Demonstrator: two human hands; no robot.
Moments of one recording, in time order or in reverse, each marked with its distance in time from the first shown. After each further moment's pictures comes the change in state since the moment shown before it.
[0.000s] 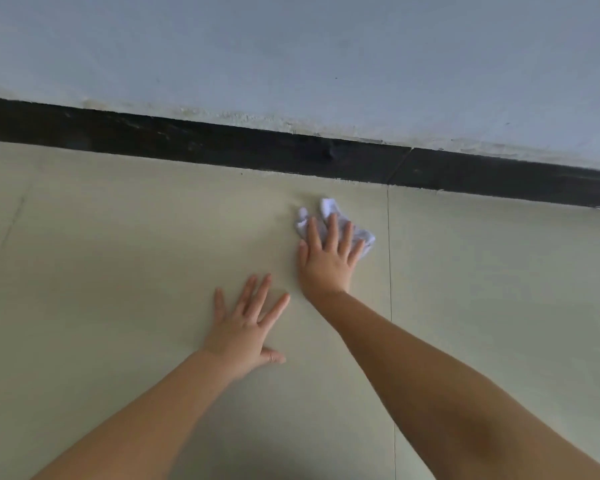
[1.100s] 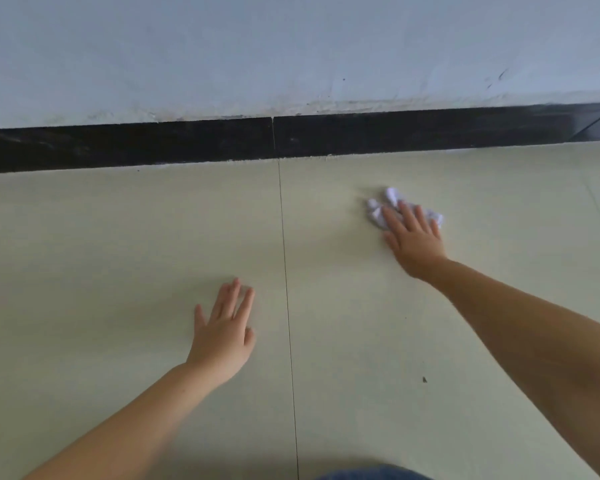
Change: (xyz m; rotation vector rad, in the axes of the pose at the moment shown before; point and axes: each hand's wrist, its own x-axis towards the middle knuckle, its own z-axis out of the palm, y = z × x) left_hand -0.003 0.148 -0.007 -0.246 -0.066 -0.222; right_hand -0.021 0.325 -0.073 -0.126 0.005 -0.017
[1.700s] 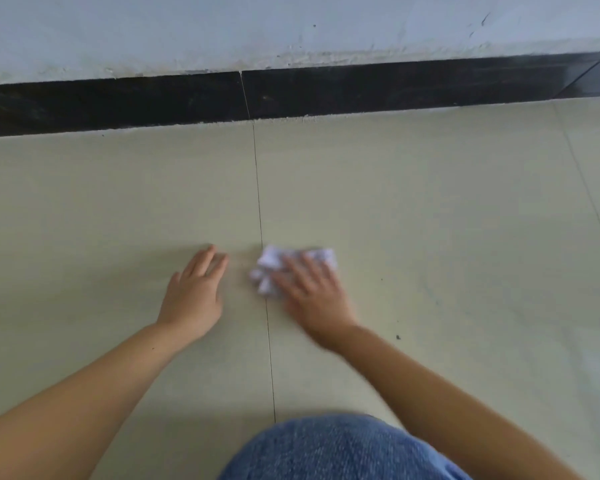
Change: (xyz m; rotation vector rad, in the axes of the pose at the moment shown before) left_hand 0.008 -0.004 -0.004 -0.040 0.129 0.021; right_hand -0.124 -0.110 0.073 0.034 0.101 -0.447
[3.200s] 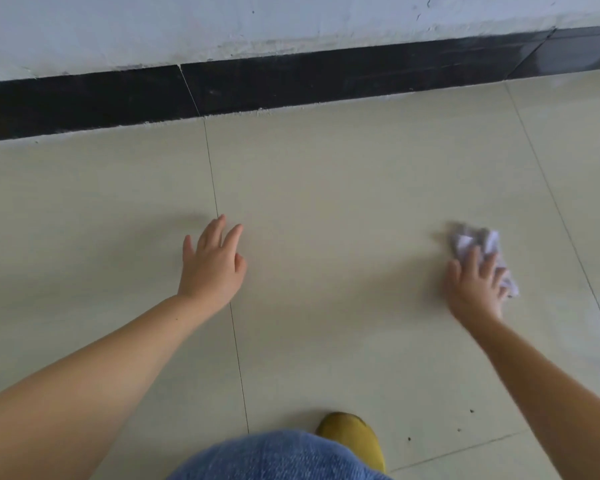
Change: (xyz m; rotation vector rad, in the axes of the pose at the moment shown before) left_hand 0.041 0.089 -0.010 -0.035 0.108 0.085; right_hand -0.128 0.192 -0.063 0.160 0.106 1.182
